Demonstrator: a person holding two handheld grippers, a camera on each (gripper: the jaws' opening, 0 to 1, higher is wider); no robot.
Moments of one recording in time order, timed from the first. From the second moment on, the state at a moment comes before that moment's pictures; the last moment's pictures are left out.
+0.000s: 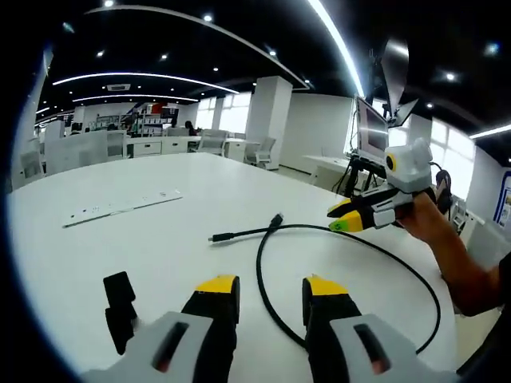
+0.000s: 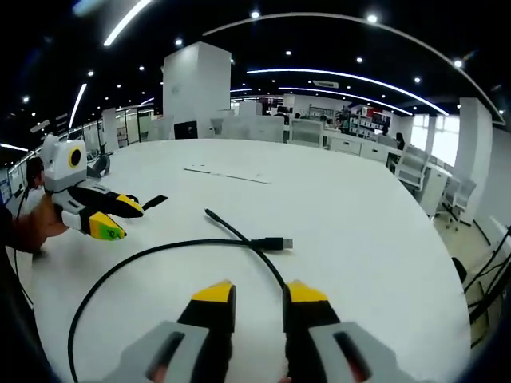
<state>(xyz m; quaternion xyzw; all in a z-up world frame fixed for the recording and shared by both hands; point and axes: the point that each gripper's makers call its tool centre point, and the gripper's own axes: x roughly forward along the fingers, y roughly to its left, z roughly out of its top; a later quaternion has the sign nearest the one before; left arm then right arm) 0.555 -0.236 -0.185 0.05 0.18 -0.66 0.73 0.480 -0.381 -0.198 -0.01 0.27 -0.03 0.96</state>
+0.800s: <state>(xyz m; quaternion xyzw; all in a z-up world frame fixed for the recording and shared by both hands) 0.562 -0.264 -0.215 0.08 0.19 -0.64 0.74 0.509 -0.404 -0.215 -0.02 0.28 -0.02 0.96</state>
